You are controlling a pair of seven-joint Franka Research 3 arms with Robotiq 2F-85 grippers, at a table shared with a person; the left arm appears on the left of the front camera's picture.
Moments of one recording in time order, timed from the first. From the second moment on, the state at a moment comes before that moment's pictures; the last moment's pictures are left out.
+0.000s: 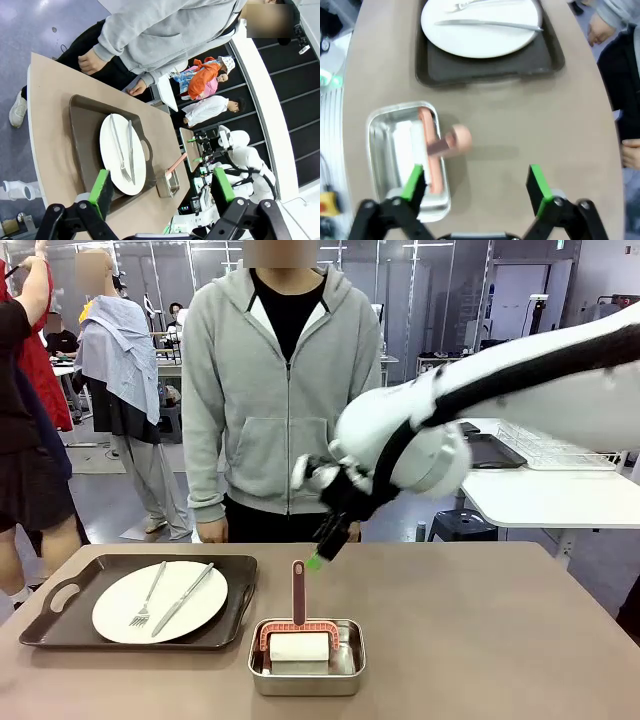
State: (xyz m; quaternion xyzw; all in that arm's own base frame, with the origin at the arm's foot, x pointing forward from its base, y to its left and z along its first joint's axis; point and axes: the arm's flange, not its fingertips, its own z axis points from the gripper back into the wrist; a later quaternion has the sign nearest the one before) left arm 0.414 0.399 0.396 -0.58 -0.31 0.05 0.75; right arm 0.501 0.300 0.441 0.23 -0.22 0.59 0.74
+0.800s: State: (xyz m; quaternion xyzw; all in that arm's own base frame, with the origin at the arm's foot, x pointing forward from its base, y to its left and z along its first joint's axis) left arm 0.413 0.400 0.396 -0.58 -0.31 0.05 0.75; right arm 0.373 -0.068 0.455 0.37 -0.47 -0.03 0.80
